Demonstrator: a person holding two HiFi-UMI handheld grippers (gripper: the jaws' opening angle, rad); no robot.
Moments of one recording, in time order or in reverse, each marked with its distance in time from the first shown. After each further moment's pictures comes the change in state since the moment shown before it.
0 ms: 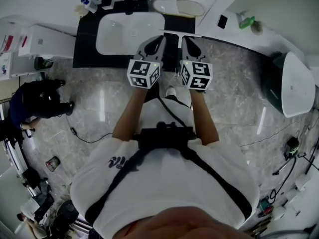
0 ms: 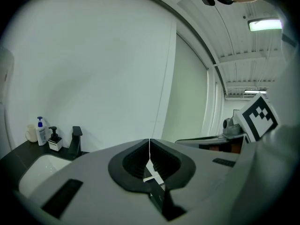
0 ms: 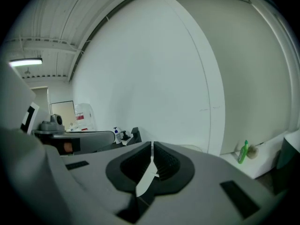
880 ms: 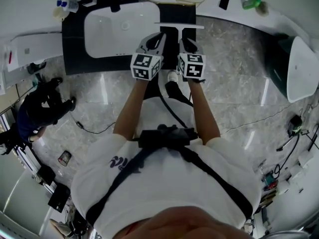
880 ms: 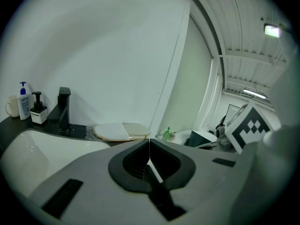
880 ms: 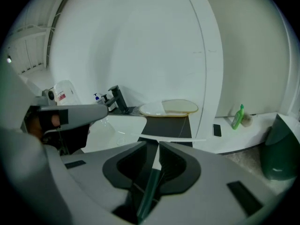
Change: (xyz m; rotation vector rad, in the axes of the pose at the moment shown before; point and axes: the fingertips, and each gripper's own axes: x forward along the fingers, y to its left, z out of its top) left arm 0.086 0.043 -0.121 -0.057 0.240 -0.097; right arm 0.078 -0.056 -0.163 0.111 0.425 -0.117
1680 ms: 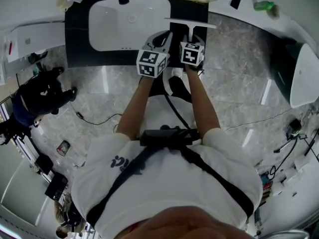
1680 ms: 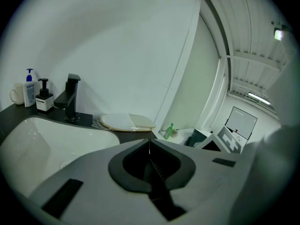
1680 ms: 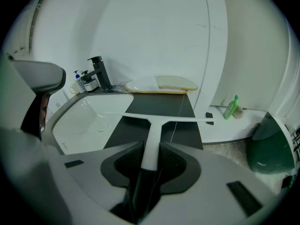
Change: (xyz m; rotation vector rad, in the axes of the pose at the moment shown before) left arm 0.005 0.025 -0.033 -0.071 0.055 0.022; right arm 0.083 -0.018 -0.056 0.005 0.165 -0.171
